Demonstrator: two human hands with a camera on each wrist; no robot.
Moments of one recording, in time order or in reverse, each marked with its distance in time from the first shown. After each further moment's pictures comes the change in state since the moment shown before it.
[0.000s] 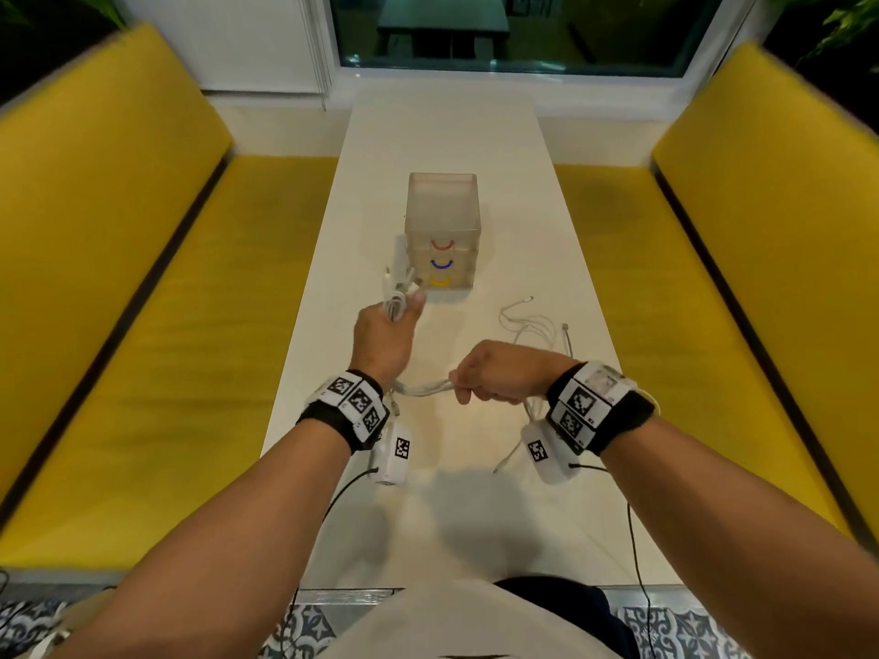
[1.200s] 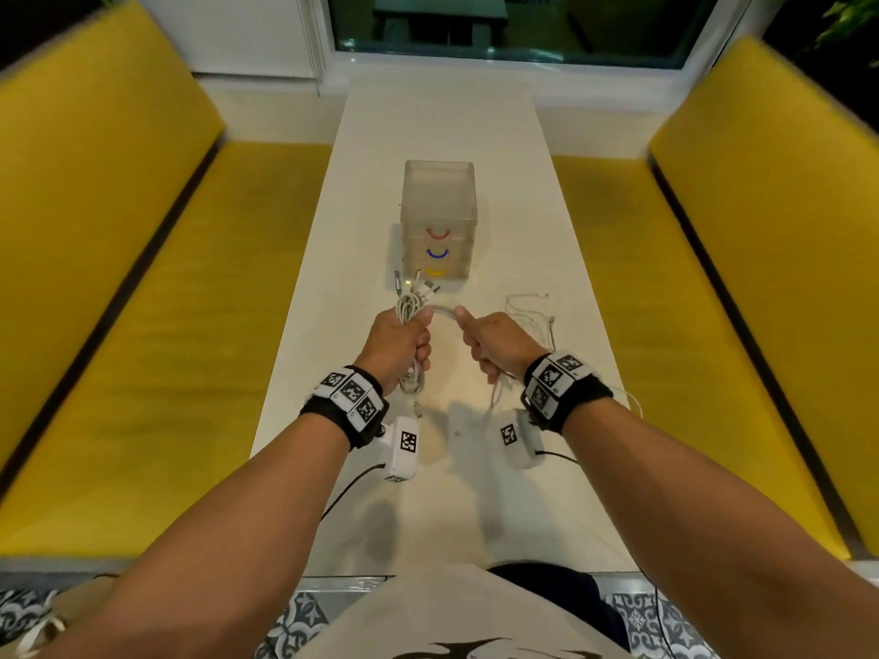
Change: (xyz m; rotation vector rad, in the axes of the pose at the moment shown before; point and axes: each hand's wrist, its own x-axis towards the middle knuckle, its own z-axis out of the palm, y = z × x) left_hand -0.009 -0.013 0.015 -0.401 -0.300 -0.224; right_hand 0.036 0.022 0.004 0.391 0.464 0.085
